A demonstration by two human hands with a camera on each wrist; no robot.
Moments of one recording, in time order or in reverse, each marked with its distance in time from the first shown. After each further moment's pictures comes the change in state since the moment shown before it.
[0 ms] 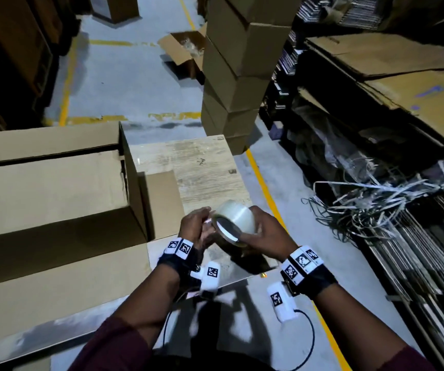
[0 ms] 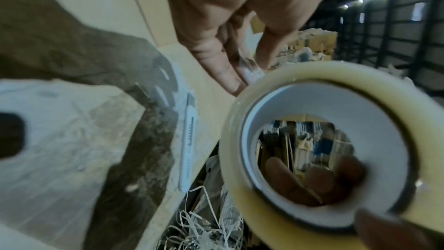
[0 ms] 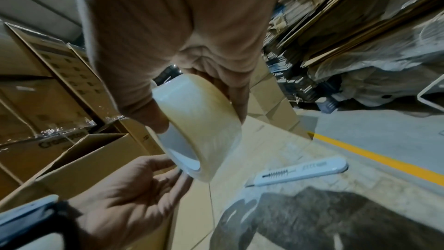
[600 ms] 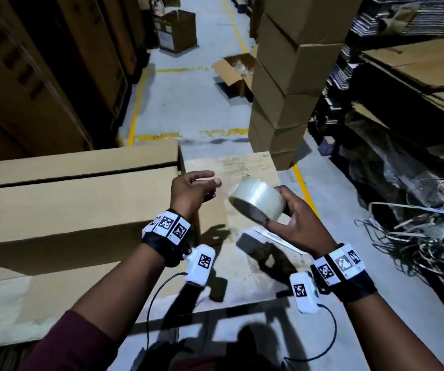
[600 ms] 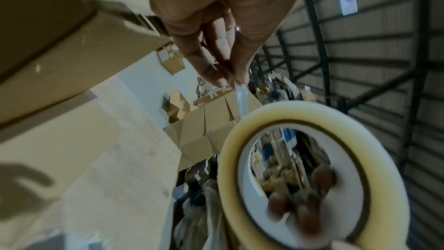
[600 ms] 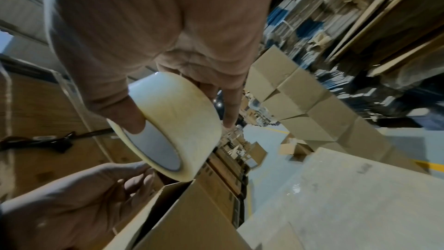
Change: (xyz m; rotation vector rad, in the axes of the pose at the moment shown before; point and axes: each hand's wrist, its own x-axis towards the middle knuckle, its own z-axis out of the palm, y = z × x) left_hand -0.097 0.158 -0.009 0.420 0.214 0.559; right_hand 0.013 -0.080 -0.025 0.208 -0.030 -0.362
